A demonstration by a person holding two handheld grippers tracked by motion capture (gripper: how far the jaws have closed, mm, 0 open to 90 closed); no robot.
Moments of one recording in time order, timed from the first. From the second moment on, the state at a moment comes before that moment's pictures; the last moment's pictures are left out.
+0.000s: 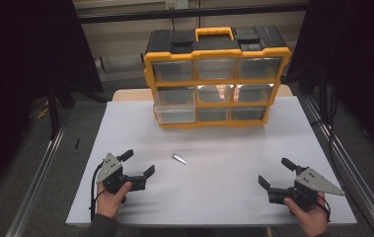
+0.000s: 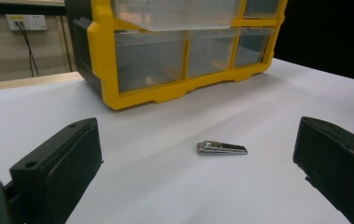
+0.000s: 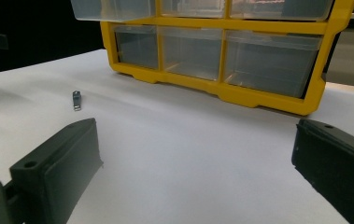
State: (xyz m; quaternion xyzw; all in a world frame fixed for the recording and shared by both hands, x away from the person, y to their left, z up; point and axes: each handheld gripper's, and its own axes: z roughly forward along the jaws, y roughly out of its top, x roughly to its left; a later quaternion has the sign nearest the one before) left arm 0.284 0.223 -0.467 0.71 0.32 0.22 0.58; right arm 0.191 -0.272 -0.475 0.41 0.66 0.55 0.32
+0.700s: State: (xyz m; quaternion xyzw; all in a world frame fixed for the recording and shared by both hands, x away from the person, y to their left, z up) left arm 0.299 0.190 -0.467 0.74 0.30 0.19 0.57; right arm 0.191 -0.272 -0.475 0.41 0.66 0.55 0.31
